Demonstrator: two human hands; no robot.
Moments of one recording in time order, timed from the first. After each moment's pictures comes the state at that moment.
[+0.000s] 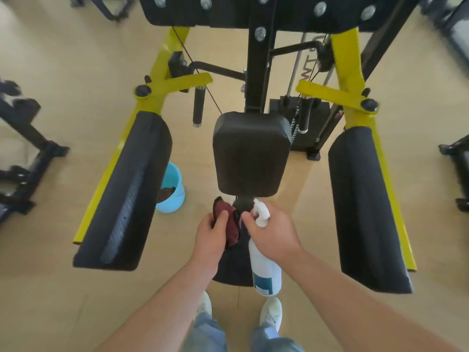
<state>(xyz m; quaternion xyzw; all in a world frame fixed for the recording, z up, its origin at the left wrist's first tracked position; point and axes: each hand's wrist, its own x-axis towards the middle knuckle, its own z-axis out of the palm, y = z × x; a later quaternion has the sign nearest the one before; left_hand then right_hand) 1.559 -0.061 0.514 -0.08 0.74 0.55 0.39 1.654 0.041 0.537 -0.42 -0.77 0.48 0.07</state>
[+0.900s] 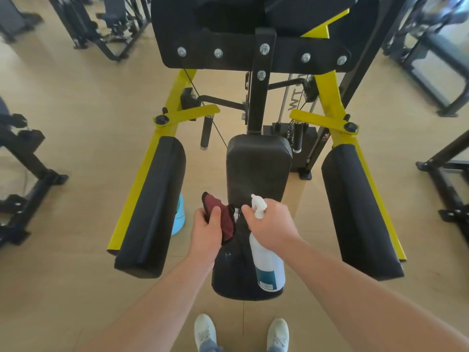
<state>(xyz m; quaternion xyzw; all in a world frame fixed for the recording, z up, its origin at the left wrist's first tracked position) 1.526 -0.094 0.559 0.02 0.75 0.58 0.32 1.627 0.011 0.591 -0.46 -0.77 0.43 0.08</state>
